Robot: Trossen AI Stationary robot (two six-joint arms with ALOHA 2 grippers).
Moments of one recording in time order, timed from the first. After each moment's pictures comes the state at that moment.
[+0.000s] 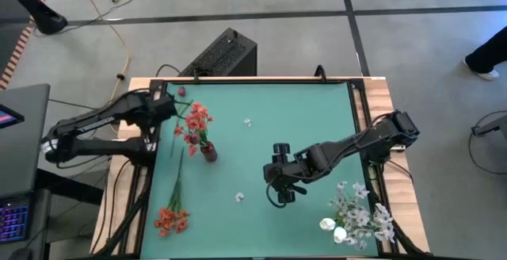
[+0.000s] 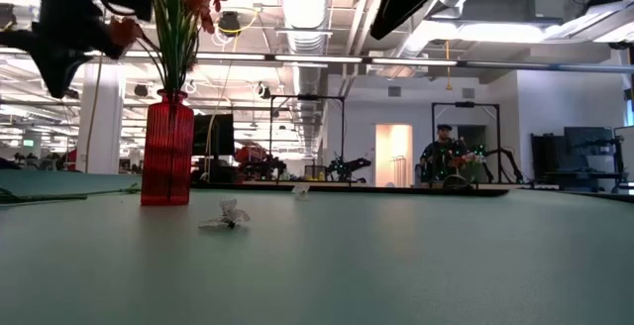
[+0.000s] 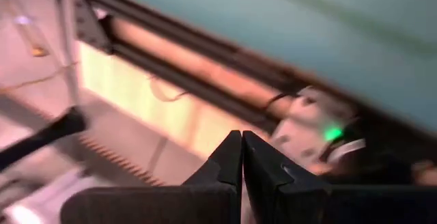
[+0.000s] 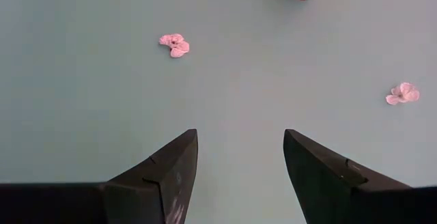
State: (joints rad) left arm 0.48 0.94 0.90 -1.57 -0.43 0.10; right arm 0.37 1.72 1.51 -0.83 0.27 0.19
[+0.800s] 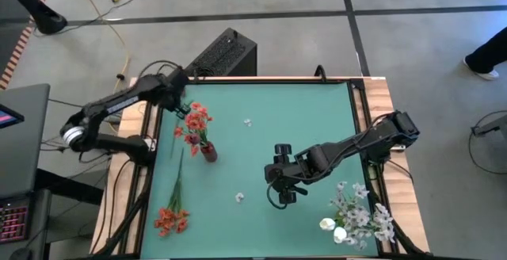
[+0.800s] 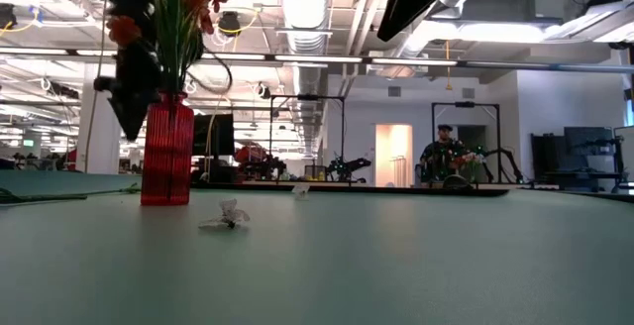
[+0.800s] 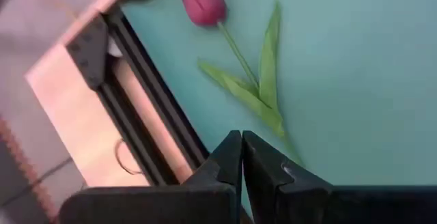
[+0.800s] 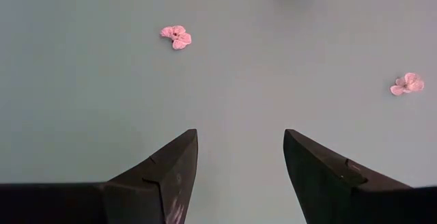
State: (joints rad) left arm 0.85 1.22 0.90 -1.01 -0.32 -0.10; right arm 0.37 1.72 1.51 -0.86 0.27 0.21
